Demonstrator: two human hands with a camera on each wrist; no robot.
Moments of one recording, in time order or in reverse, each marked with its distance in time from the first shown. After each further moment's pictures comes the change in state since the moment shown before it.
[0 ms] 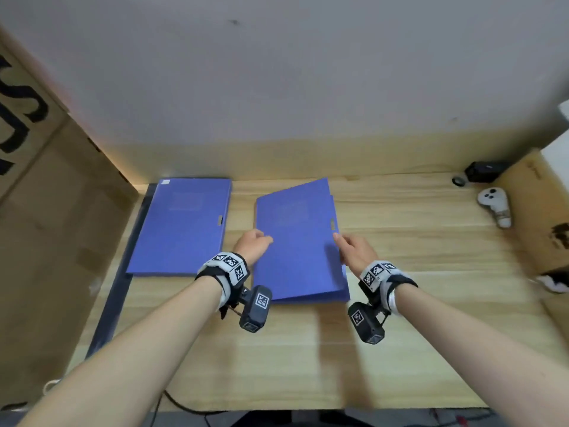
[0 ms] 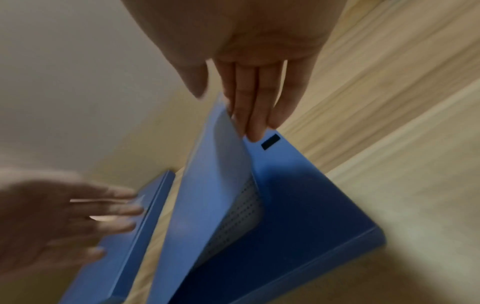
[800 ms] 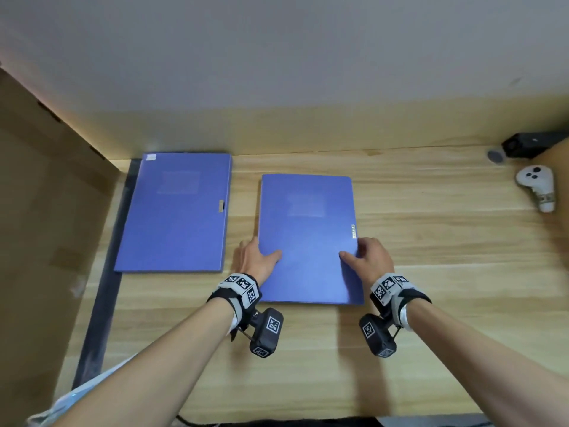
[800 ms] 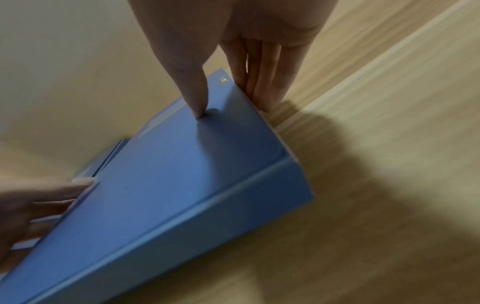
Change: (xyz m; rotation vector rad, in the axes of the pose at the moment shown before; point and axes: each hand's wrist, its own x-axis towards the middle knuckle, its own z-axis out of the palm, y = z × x) left_hand 0.076 -0.095 0.027 0.087 0.042 -0.058; right_hand 0.032 0.046 0.056 -0.277 0.079 0.162
